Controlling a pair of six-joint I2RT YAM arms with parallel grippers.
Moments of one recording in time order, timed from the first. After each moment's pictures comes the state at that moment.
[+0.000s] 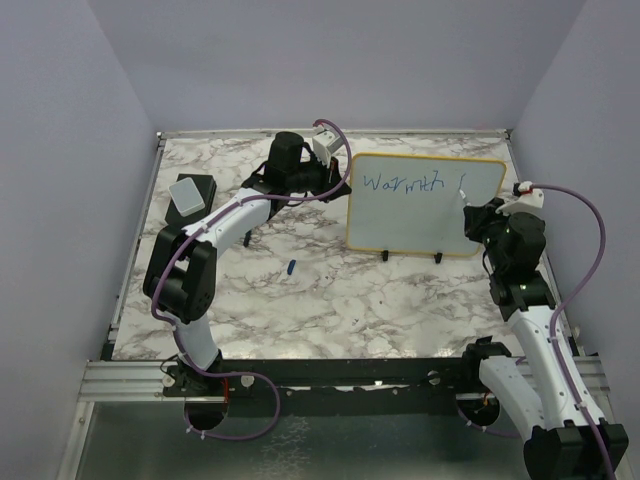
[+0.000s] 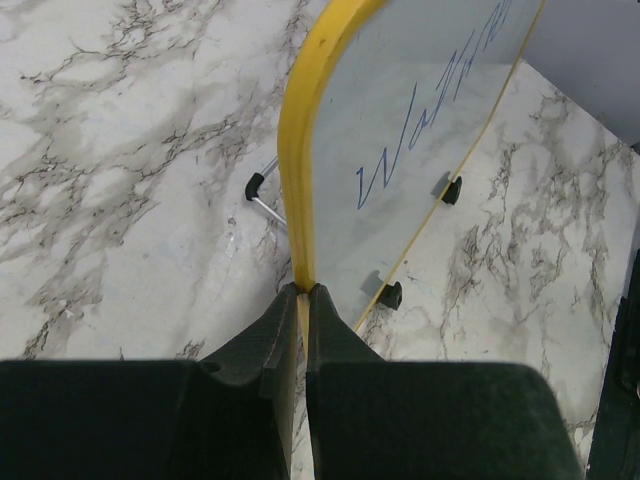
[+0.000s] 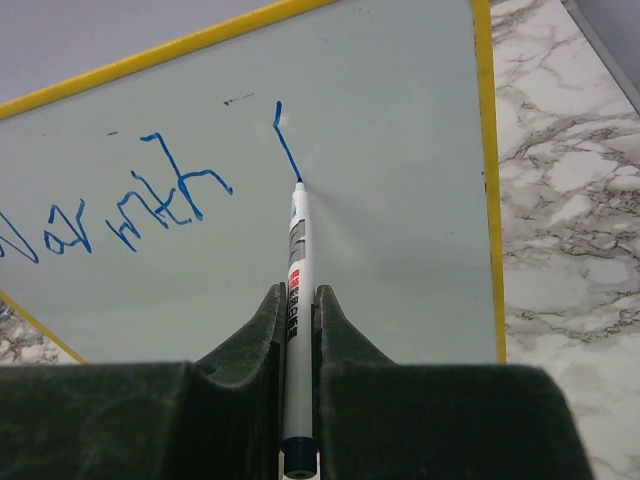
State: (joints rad) left arm -0.48 1.78 1.37 0.02 0.64 -0.09; right arm 0.04 0.75 0.64 -0.07 0.08 0.32
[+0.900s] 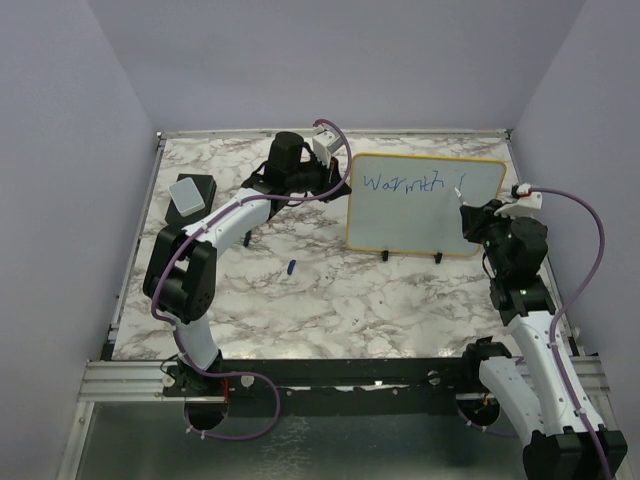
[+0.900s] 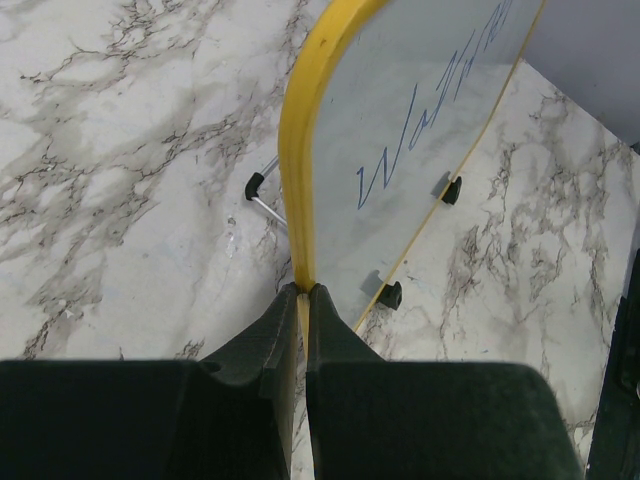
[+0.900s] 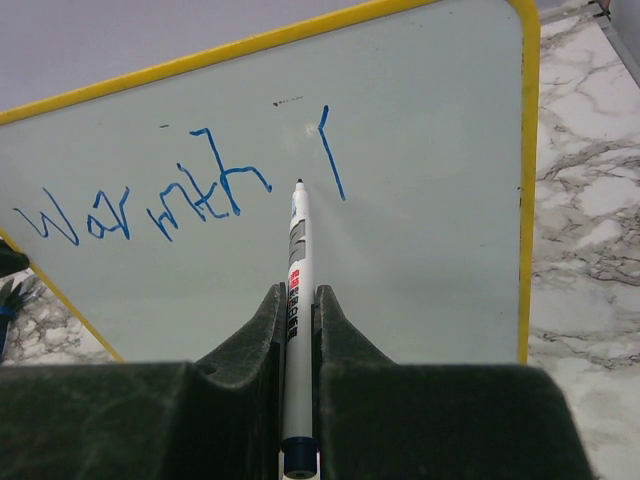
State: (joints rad) left arm -0.48 1.78 1.37 0.02 0.64 -0.09; right arm 0.04 0.71 0.61 -0.04 -0.01 0.30
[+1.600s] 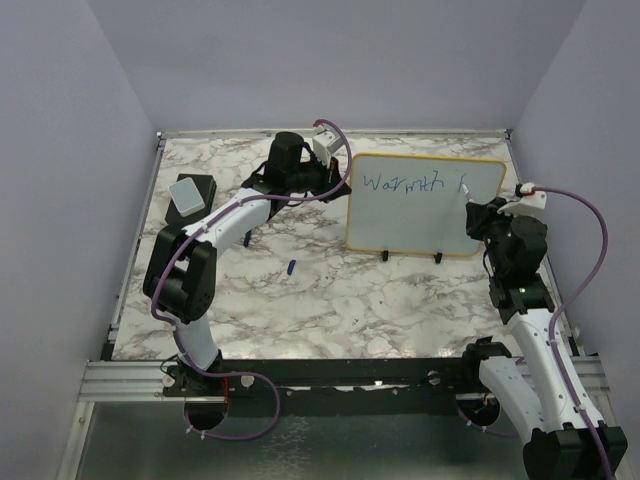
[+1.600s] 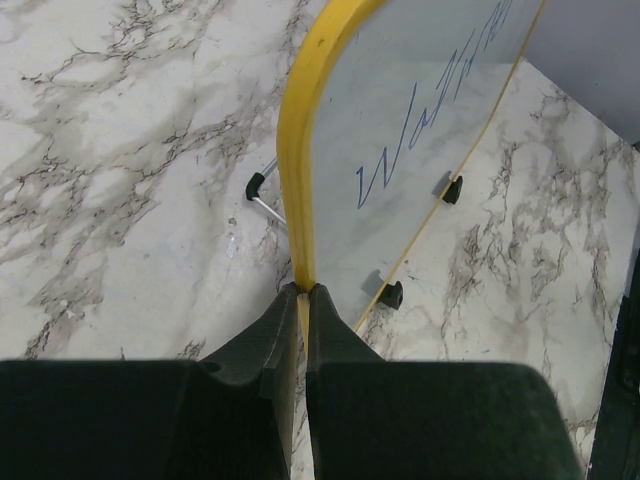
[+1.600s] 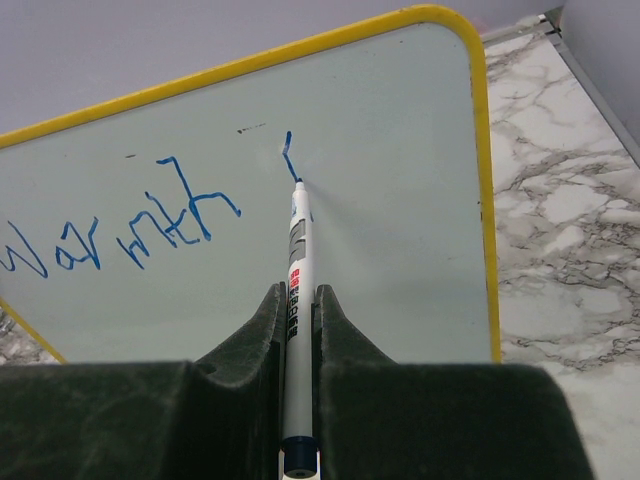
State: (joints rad) left arm -0.48 1.78 1.37 0.02 0.64 -0.09; right arm 0.04 0.73 0.61 0.01 0.08 0.29
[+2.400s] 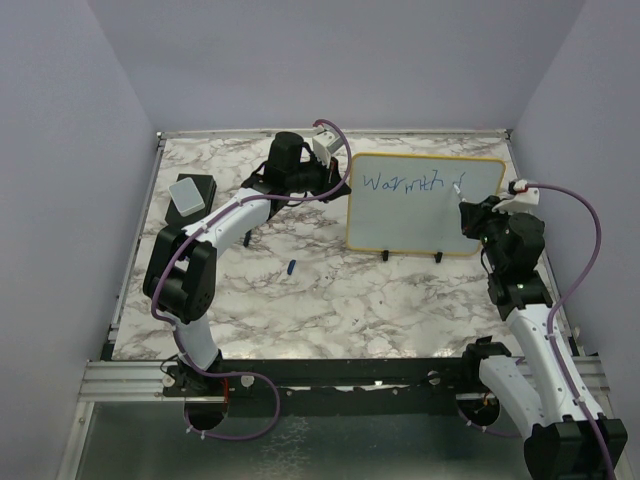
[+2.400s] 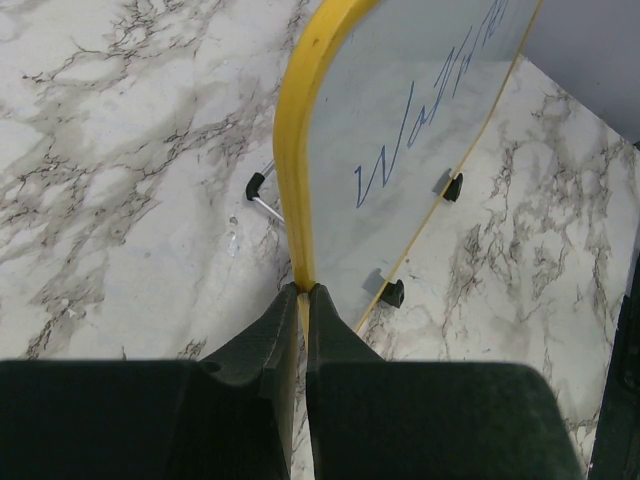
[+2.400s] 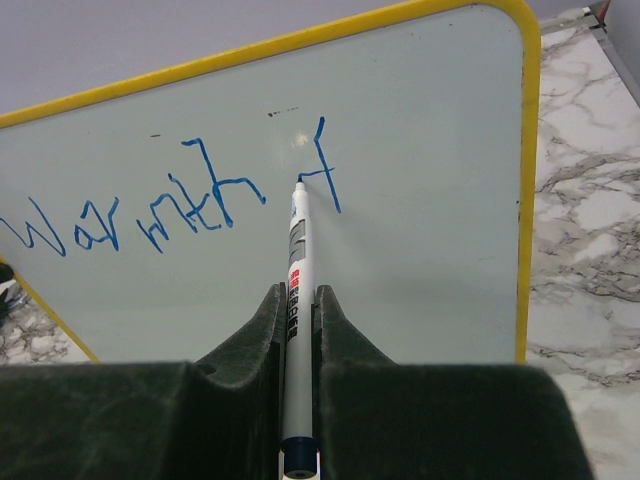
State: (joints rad) left arm -0.48 1.78 1.37 0.01 0.64 -0.08; right arm 0.04 0.76 0.61 0.03 0.00 0.28
